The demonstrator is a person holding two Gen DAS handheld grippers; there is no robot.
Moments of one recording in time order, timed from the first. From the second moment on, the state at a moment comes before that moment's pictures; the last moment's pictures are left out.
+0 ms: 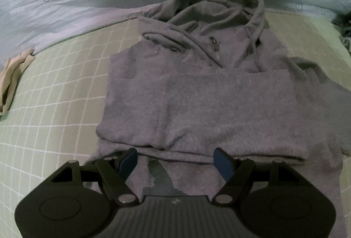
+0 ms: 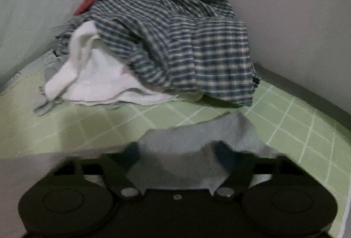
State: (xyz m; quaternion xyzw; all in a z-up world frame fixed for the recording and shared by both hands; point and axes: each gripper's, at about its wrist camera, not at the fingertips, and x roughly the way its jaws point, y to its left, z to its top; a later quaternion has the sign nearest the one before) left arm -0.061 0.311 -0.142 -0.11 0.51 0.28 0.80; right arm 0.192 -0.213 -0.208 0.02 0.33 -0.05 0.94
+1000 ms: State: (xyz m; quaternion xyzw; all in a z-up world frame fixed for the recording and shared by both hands) left arm -0.125 0.384 -0.115 -0.18 0.44 0.32 0.82; right arm 0.039 0.180 -0.143 0.05 0.39 0.39 0.83
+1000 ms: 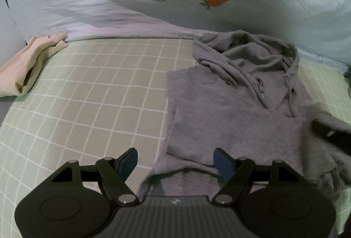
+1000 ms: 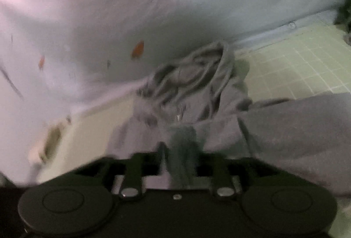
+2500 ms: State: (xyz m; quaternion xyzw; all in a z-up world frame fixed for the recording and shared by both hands) left arm -0.026 0.321 -0.135 -0.19 0.41 0.15 0.88; right arm 0.057 0.054 -0.155 -0.05 0.38 0.14 0.92
